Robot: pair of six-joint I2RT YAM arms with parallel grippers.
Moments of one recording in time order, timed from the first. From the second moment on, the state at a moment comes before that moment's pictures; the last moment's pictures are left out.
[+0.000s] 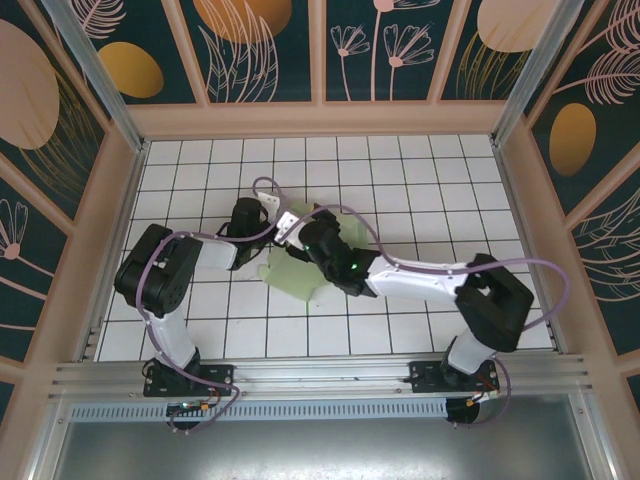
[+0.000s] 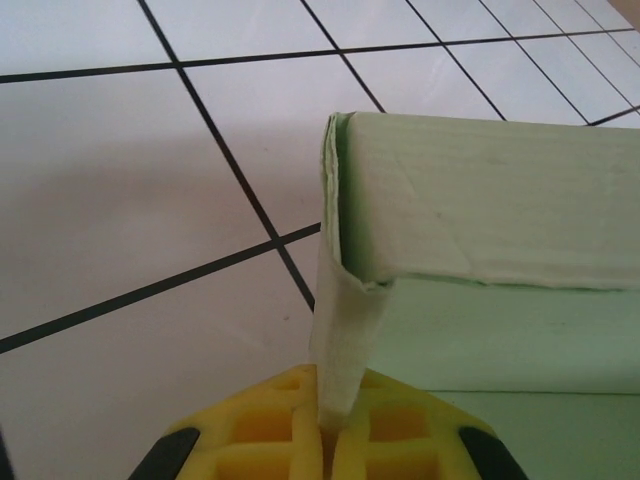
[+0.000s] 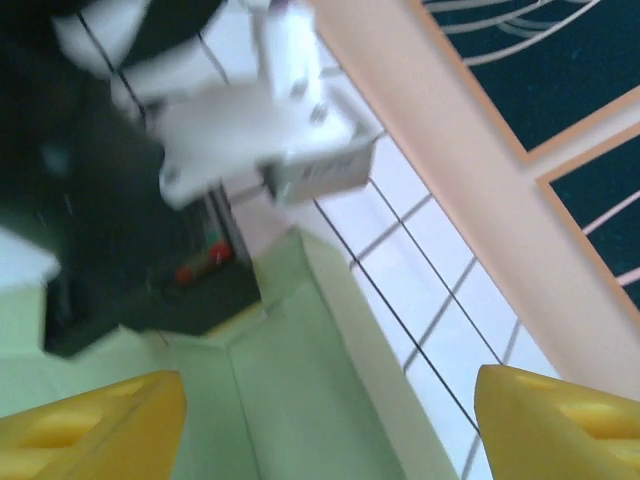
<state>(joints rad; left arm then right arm) -0.40 1.83 0.76 0.52 0.33 -0.26 1.04 1.58 0.99 0.15 0.49 -0.42</state>
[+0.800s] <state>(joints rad) -0.52 1.78 0.60 0.81 0.21 -0.13 0.51 1.65 1.26 -0.11 -0.24 0.58</state>
